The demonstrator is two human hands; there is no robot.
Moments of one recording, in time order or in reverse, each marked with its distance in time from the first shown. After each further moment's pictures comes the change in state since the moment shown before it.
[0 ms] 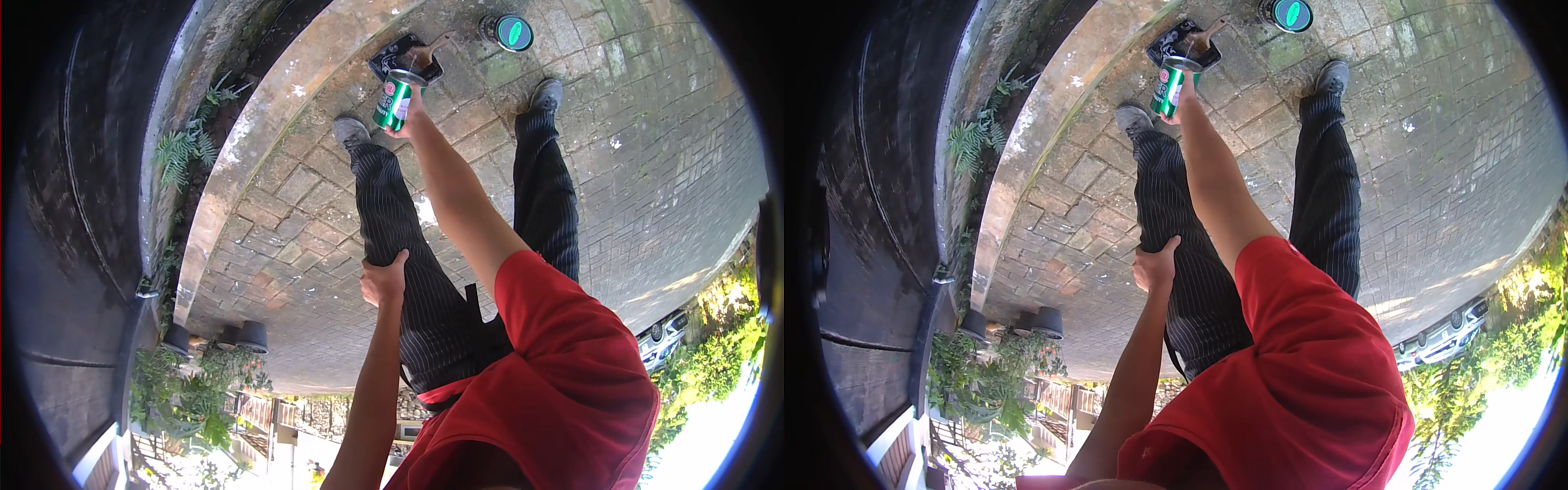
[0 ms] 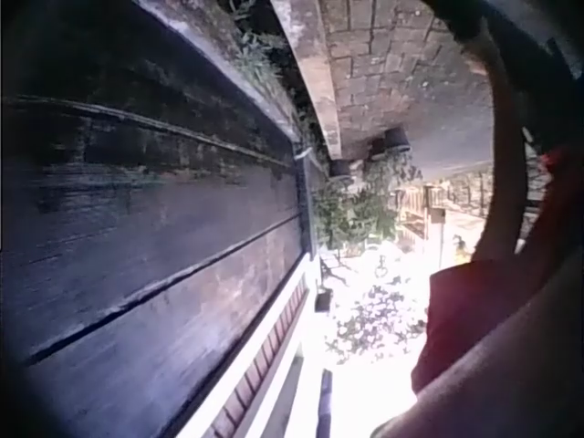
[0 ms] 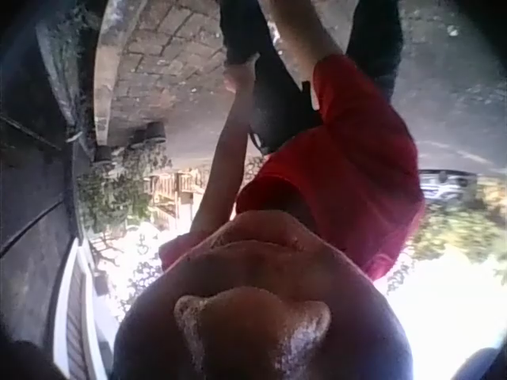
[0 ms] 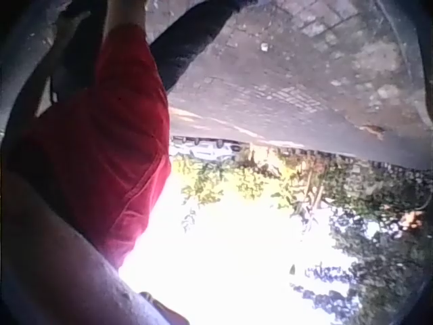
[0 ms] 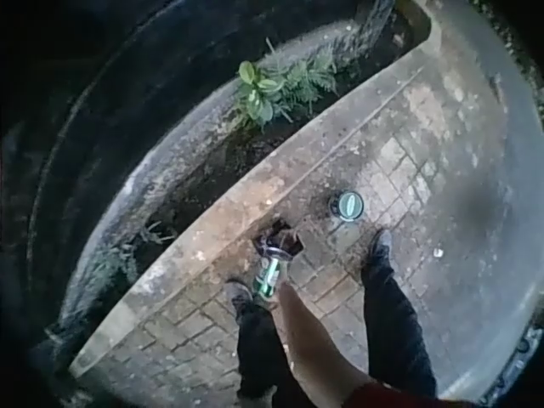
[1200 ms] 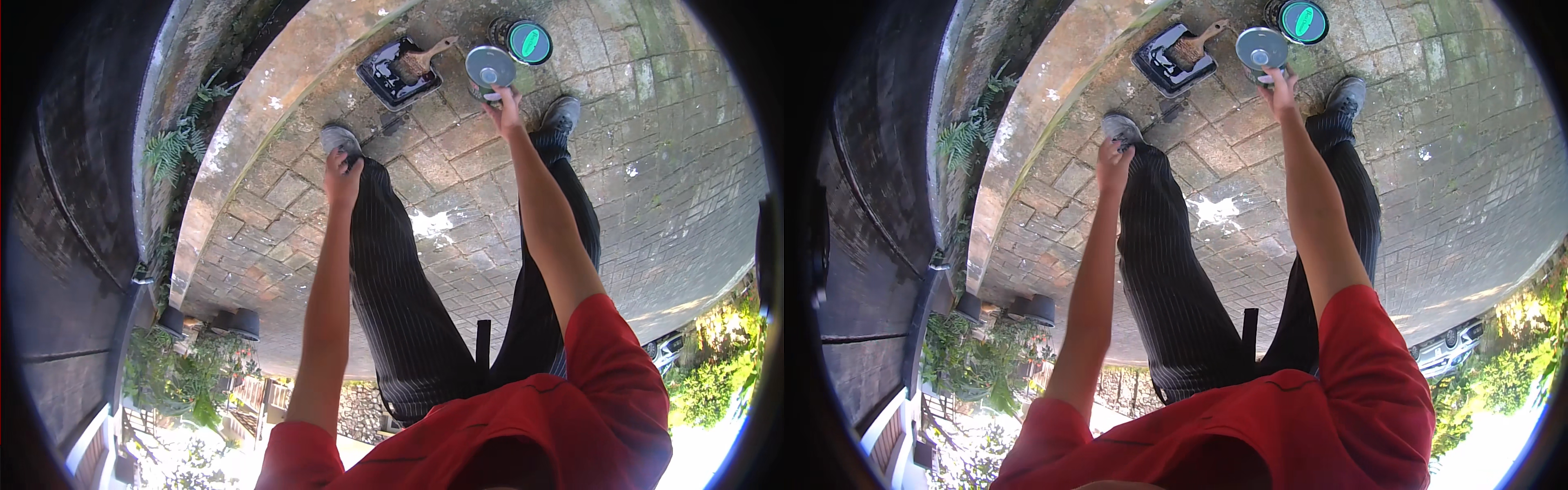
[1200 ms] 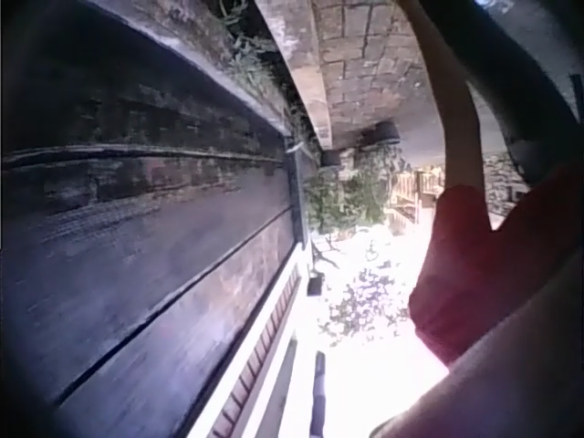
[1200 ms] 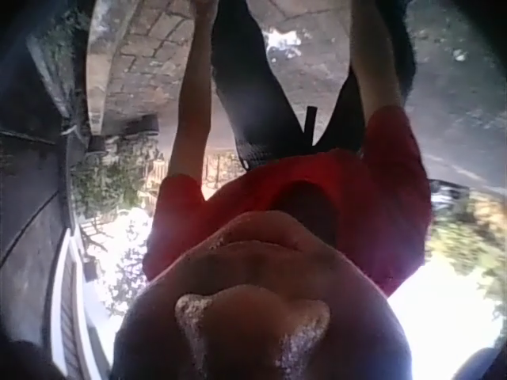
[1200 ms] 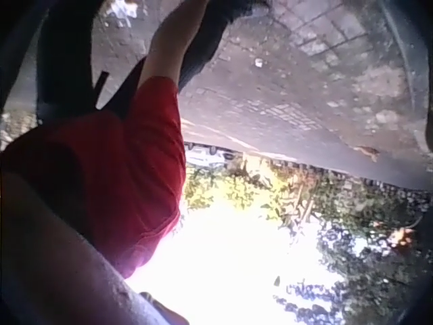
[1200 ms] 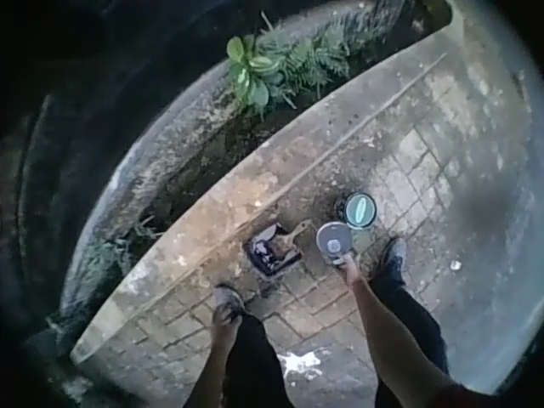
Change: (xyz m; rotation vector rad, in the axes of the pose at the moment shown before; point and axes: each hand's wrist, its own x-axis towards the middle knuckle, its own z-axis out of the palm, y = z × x) left_hand 0.190 0.168 0.064 -0.684 -0.040 0.667; right_hand 0.014 -0.157 -0.192 -0.112 0.021 -0.733
